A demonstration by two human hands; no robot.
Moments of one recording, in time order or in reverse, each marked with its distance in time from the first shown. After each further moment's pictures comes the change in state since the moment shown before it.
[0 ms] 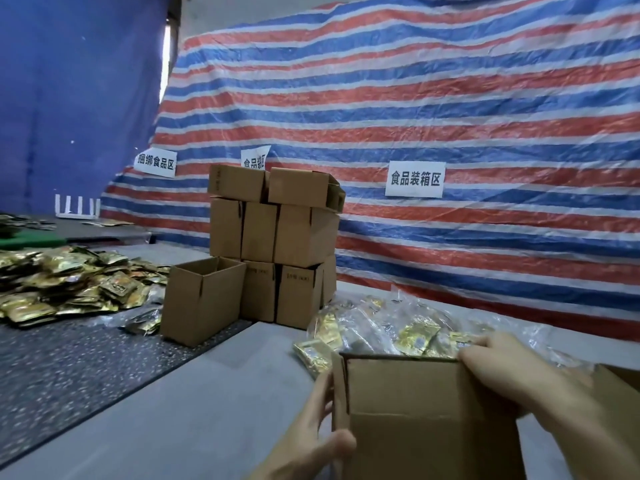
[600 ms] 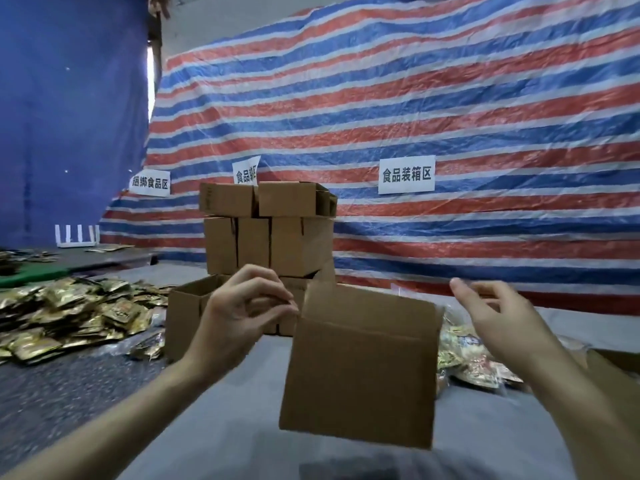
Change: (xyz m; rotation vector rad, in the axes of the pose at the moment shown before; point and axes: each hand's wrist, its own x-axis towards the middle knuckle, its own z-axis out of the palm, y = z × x) left_hand 0.032 0.126 -0.096 0.693 0.353 0.606; right_hand -0.006 -0.007 -0.016 0.474 0.275 -0.192
